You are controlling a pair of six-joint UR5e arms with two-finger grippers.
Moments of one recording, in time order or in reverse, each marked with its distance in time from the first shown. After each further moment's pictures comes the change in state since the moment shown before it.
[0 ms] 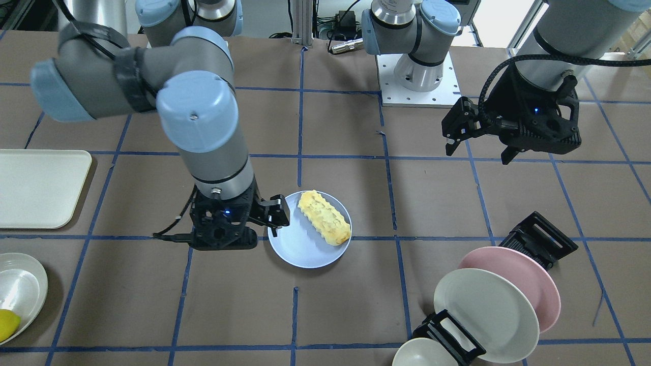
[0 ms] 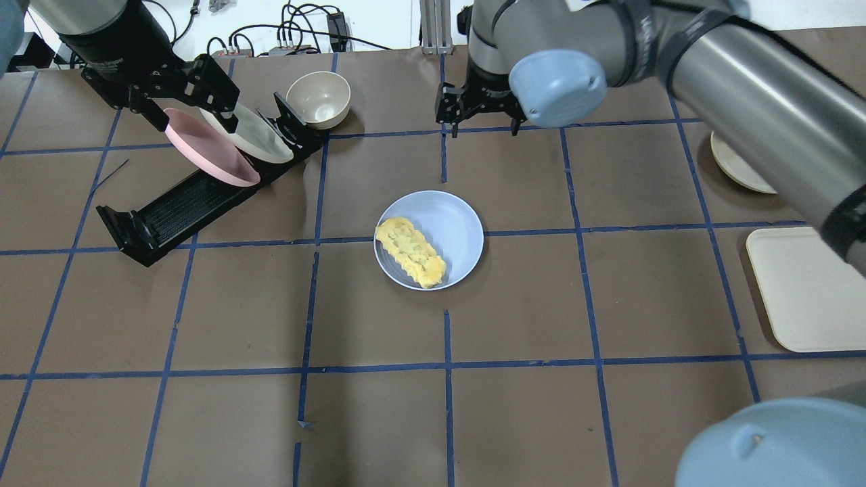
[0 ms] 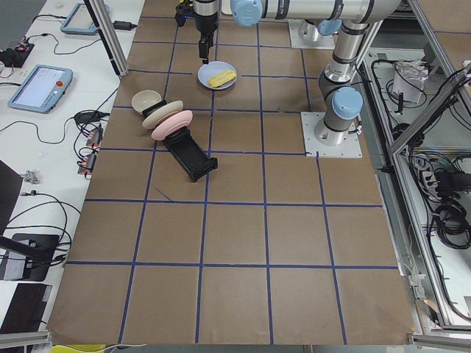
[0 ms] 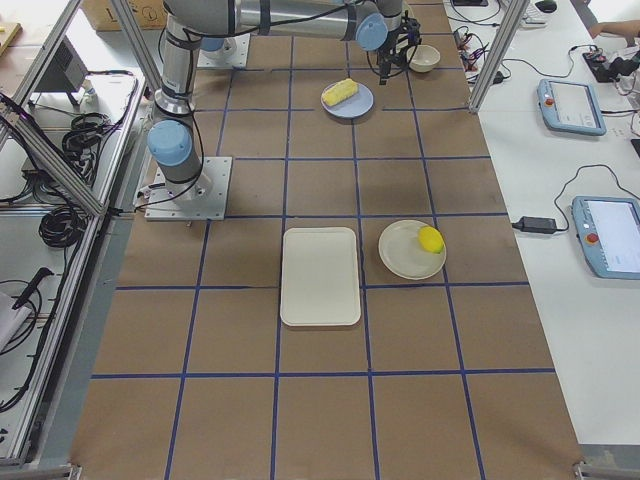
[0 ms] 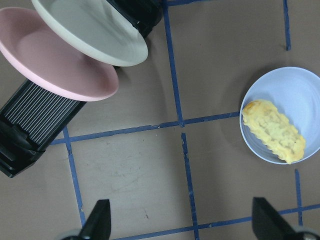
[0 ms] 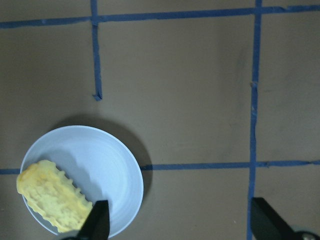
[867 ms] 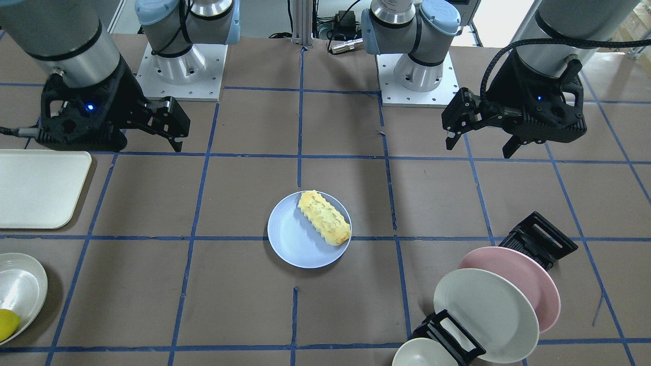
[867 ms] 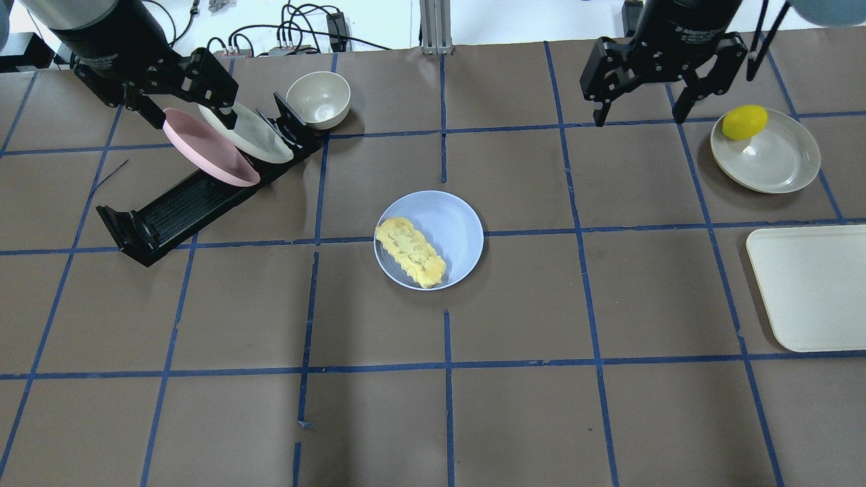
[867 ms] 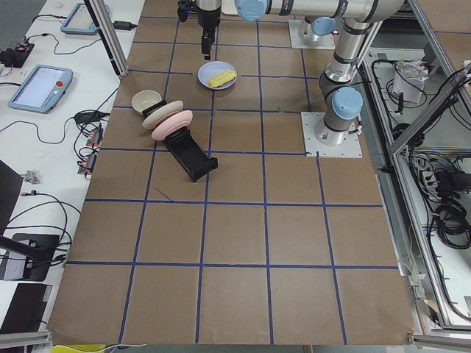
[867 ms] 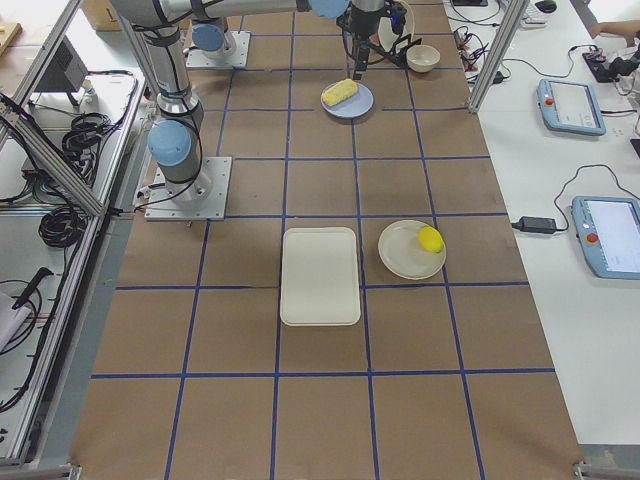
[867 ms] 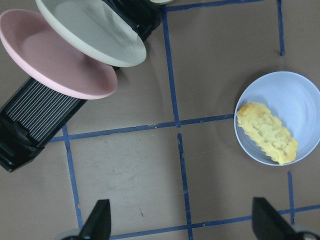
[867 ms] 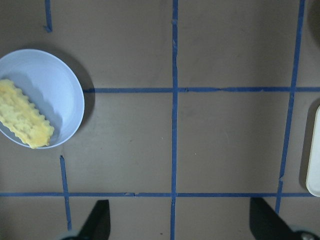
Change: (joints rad) left arm -0.007 0.040 -0.029 -0.007 -0.029 -0.045; right arm -0.161 -0.317 0.122 0.230 -0.019 -0.215
